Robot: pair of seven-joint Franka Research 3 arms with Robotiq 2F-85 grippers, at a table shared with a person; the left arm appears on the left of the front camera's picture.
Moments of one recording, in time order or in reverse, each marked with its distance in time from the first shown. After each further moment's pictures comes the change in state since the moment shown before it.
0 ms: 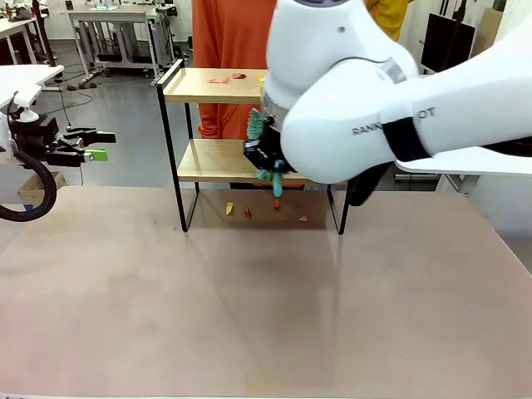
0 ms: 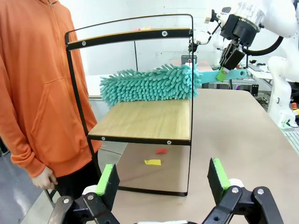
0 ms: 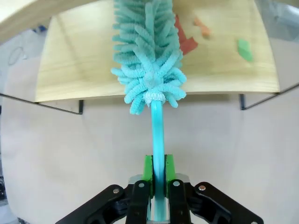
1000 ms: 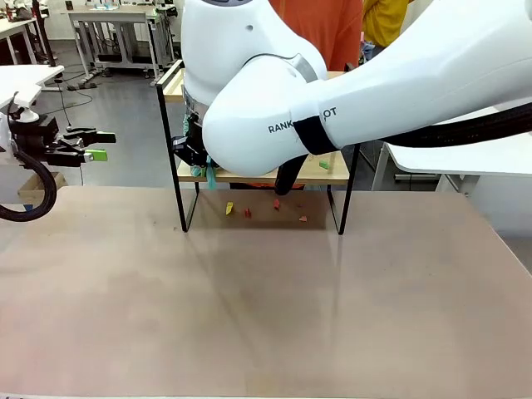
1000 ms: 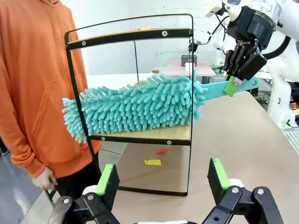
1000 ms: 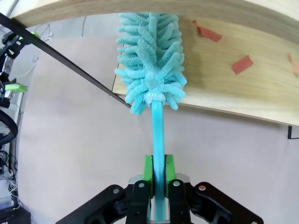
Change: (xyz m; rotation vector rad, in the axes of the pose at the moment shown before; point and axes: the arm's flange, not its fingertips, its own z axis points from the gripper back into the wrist) left arm 0.000 0.000 0.000 0.000 0.000 0.000; right arm 0.001 0.123 -0.014 0.104 -0.005 0.176
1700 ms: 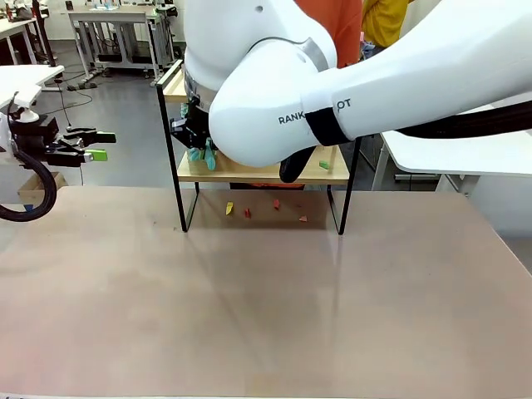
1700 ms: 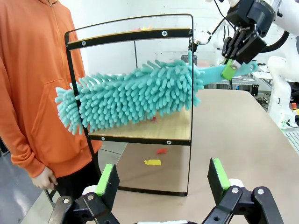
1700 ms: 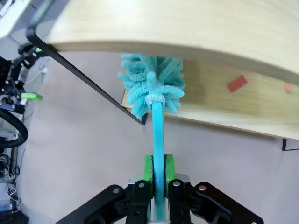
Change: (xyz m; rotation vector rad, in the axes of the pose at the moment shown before) left arm 0.000 0.000 0.000 0.000 0.000 0.000; right arm 0.008 0.000 0.020 0.015 -0.066 0.022
